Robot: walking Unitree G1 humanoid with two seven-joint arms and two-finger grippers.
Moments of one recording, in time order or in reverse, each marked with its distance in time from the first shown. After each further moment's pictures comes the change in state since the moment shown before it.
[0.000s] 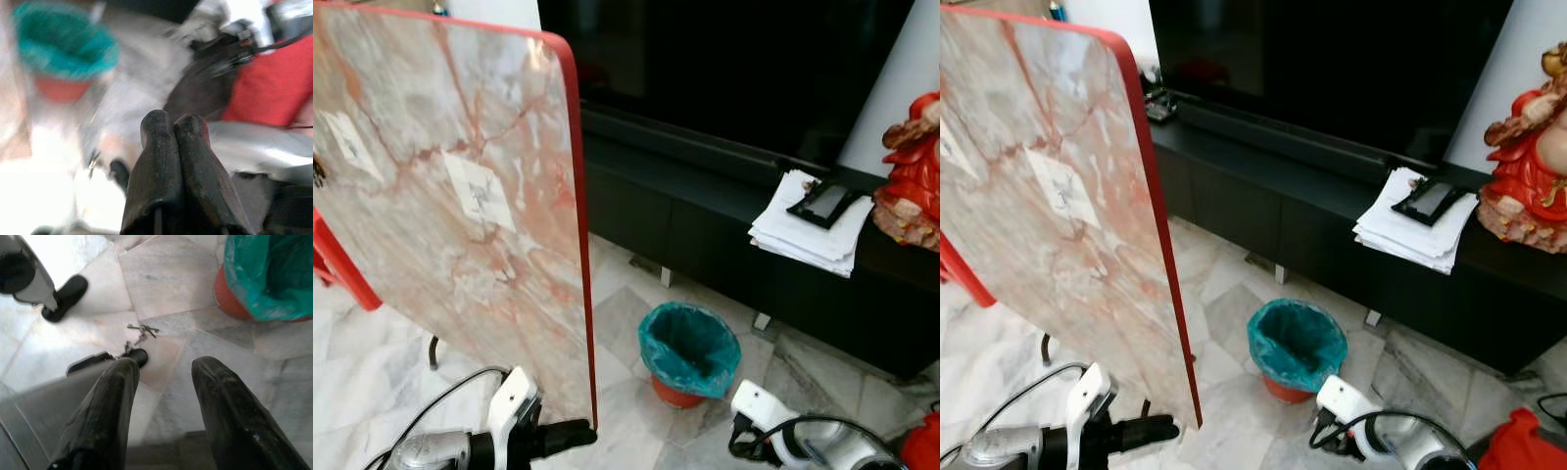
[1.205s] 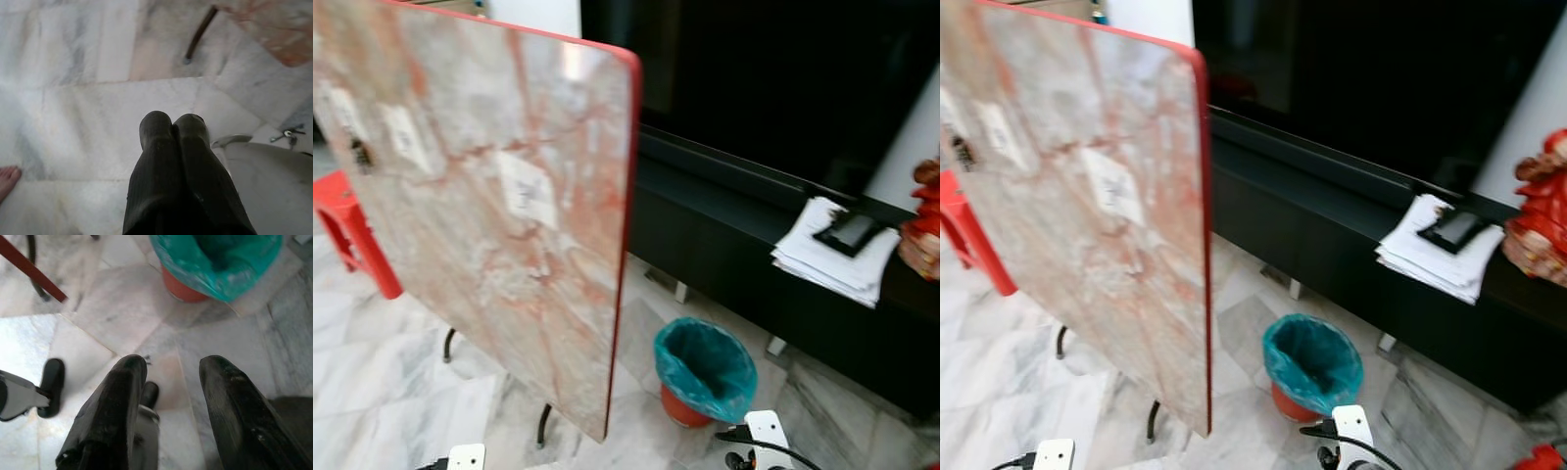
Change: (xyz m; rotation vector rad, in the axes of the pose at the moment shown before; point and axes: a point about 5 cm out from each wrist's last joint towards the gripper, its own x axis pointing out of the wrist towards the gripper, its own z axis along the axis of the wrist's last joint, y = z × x) left arm 0.006 0.062 -0.129 -0.321 0.220 1.112; right arm 0.031 0.041 -0.029 0.627 -0.097 -0.334
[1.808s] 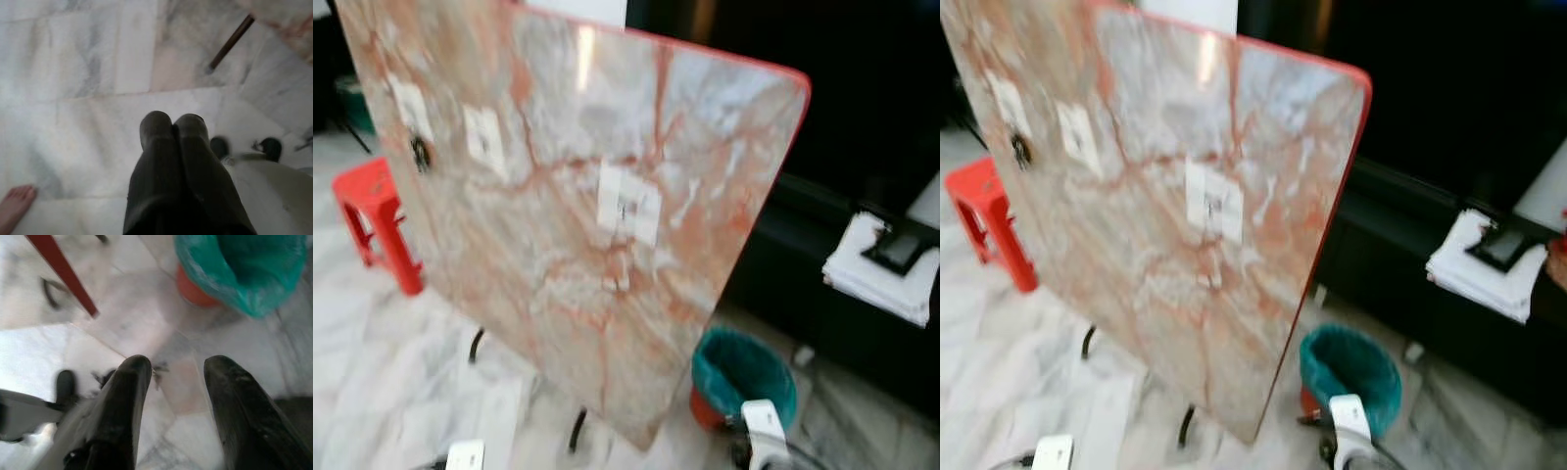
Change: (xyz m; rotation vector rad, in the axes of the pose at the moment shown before) left arm 0.002 -0.015 0.005 -0.020 -0.012 -0.040; right arm -0.002 -0.014 0.001 -0.024 0.031 -0.094
